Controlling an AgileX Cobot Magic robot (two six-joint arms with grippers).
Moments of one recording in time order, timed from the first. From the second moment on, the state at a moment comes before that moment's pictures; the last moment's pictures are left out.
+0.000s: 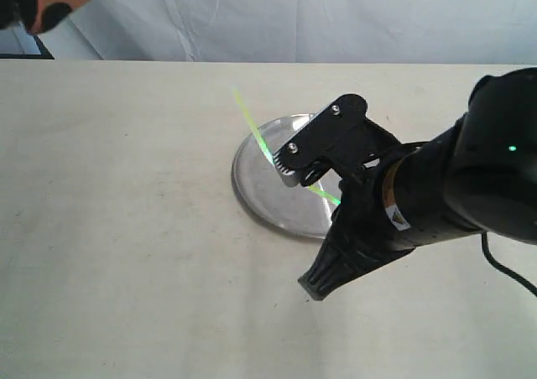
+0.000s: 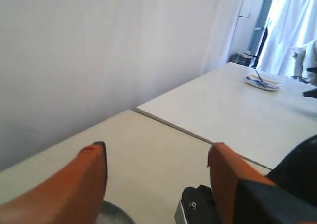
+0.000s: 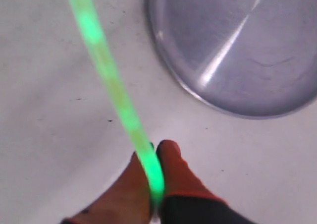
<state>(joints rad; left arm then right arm) -0.42 0.91 -0.85 1.60 -0.64 -1.77 0.82 1.36 -0.83 -0.35 0.75 0.34</state>
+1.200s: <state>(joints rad) -0.42 0.65 -0.85 1.75 -0.48 -1.83 0.38 1.81 -0.83 -0.33 0.32 0.27</state>
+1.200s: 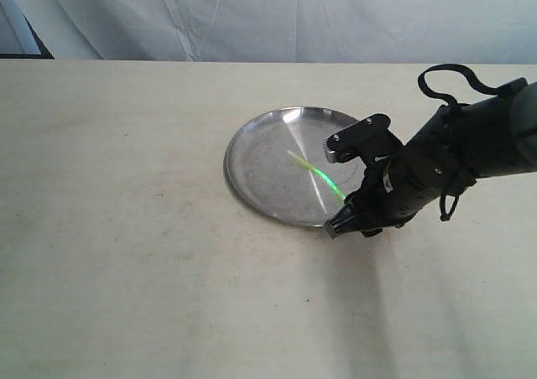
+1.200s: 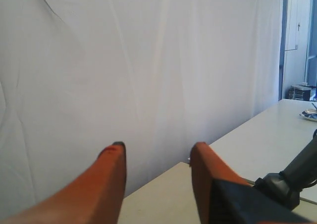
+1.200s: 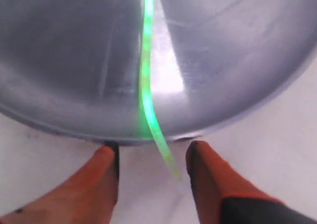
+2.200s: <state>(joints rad) -0.42 0.65 -0.85 1.75 -0.47 -1.82 0.38 0.98 -0.83 -0.19 0.76 0.22</state>
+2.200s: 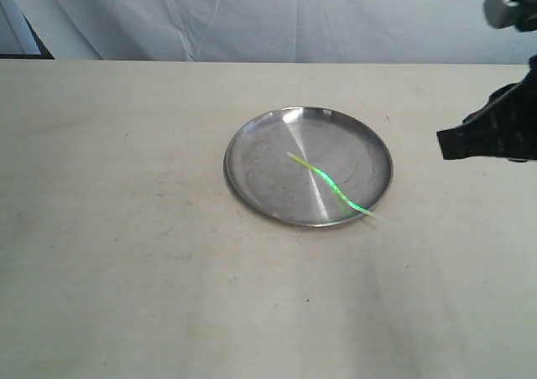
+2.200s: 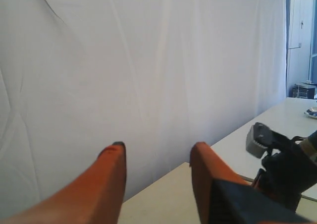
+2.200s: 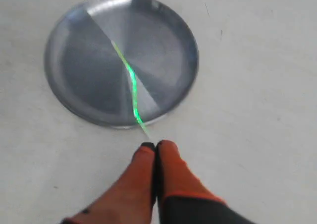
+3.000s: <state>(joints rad) -0.42 0.65 -0.85 1.75 -0.47 -1.82 0.20 0.40 -0.41 -0.01 0.38 0.20</state>
